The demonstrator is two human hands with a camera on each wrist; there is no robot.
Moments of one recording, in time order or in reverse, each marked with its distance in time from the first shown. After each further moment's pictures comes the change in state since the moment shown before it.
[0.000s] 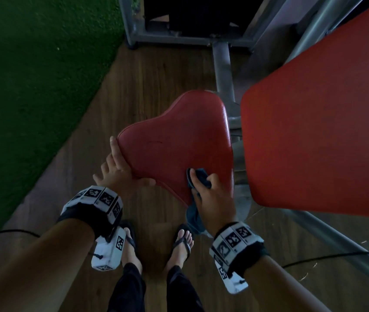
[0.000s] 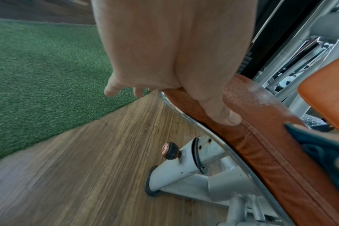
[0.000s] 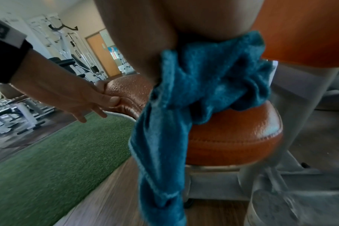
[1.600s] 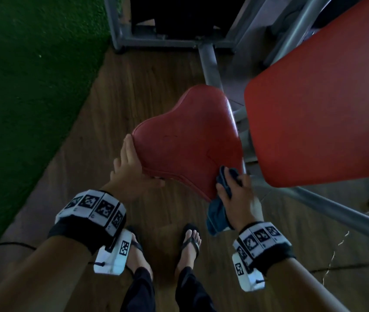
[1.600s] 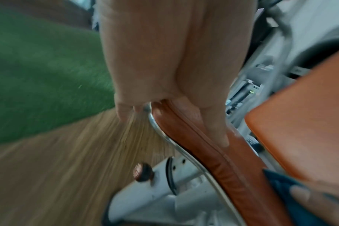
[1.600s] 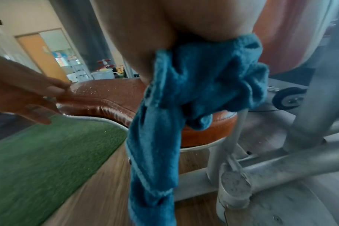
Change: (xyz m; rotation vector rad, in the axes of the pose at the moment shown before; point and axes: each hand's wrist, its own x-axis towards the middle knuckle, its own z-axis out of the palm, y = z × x) left_hand 0.016 -0.028 -0.015 -0.126 -0.090 0.262; right_hand -0.029 -0.005 0.011 0.097 0.156 0.313
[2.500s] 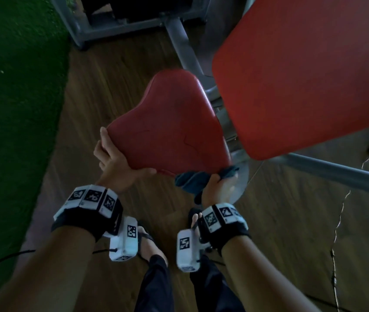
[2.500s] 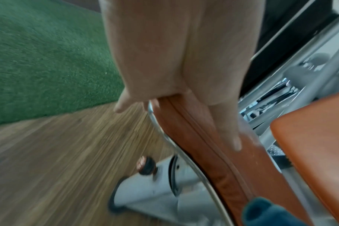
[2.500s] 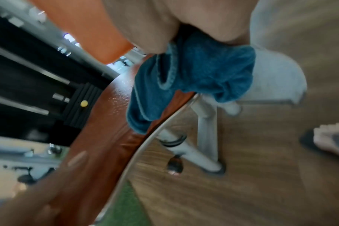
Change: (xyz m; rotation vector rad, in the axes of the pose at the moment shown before) left_hand 0.004 0.030 0.004 -0.087 -0.006 -0.022; right_hand -0.003 -0.039 0.024 0.835 0.277 0.901
